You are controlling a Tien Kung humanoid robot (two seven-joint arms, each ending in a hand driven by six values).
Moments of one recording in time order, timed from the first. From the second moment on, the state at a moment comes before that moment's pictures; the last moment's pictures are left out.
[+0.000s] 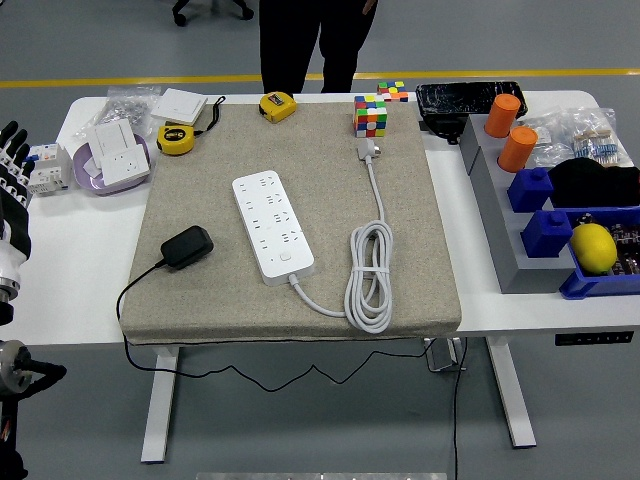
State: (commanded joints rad) left arm -0.01 0.03 -1.73 -1.50 1.21 0.08 -0.11; right arm 0.01 -0.11 1.35 0.18 -1.04 0.03 -0.06
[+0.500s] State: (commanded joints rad) left arm -0.02 0.05 -1.73 -1.50 1.26 0.08 -0.10; right arm 0.02 -0.11 1.35 0.18 -1.04 0.03 -0.06
